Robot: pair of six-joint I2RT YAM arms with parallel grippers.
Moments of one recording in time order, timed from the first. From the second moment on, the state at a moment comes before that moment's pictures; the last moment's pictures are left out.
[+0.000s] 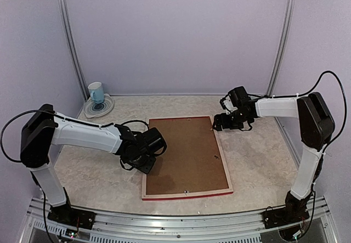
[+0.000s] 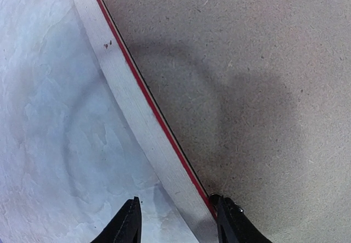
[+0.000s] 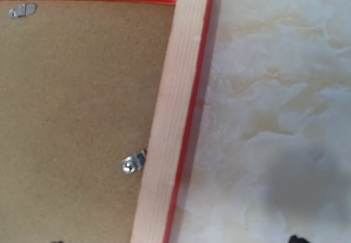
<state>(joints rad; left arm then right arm) -0.98 1.78 1.09 -0.63 -0.37 -0.47 0.41 1.88 1.27 -0.32 -0.09 0.22</state>
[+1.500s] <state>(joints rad) -0.99 1.80 1.10 -0.62 -0.37 -0.47 0.41 1.88 1.27 -0.32 -0.09 0.21</state>
